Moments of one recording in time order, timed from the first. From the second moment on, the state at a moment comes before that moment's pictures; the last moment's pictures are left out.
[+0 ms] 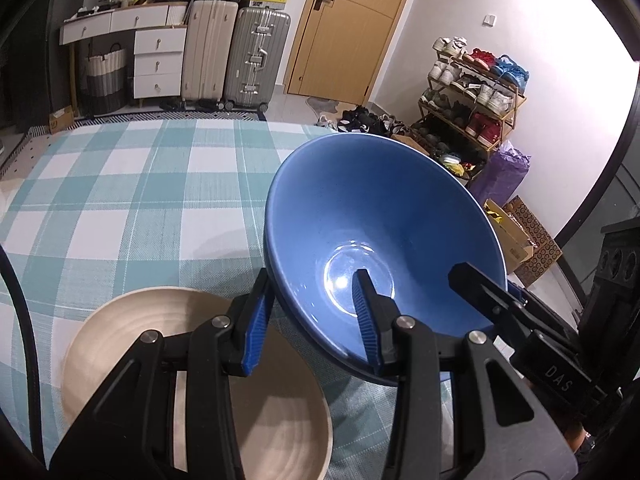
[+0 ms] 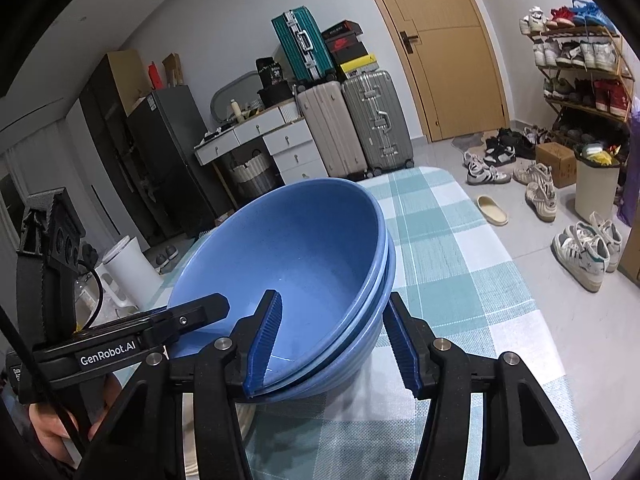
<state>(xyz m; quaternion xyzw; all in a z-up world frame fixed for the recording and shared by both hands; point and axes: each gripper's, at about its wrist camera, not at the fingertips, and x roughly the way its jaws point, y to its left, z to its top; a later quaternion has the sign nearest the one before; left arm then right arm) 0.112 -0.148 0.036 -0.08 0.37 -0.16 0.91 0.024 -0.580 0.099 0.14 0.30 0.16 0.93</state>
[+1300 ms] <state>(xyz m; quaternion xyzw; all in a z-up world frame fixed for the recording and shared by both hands) -0.029 -0.043 0.127 -0.08 0.31 -0.08 0.94 -0.035 -0.477 0.158 0.09 0.28 0.24 0.92</state>
